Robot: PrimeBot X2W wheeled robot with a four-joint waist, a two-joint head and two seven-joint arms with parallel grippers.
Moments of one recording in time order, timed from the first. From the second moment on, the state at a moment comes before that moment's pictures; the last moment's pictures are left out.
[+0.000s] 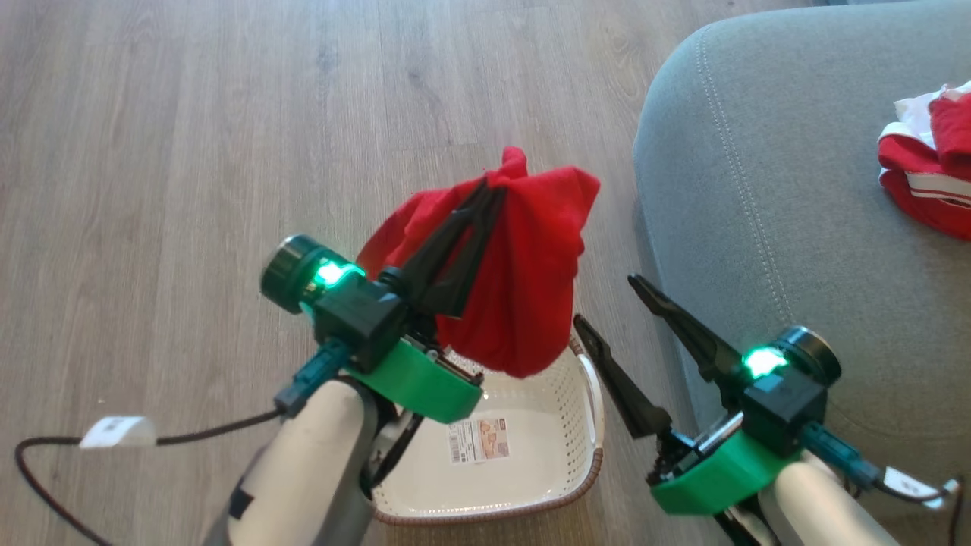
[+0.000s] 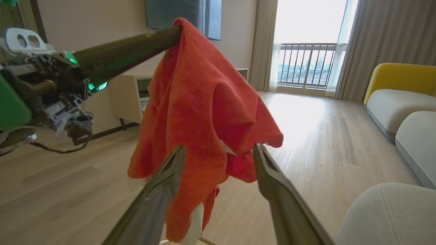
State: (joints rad) left arm -0.36 0.04 -0.47 0.00 -0.18 -0.07 -0.26; right arm -0.12 -0.27 0.47 -0.06 0.26 0.13 -0.26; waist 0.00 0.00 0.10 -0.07
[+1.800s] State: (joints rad) left arm -0.34 0.05 -0.60 0.12 -0.18 -0.07 -0.26; right arm -0.33 -0.13 0.26 0.19 0.22 0.13 -0.26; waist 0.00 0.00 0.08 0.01
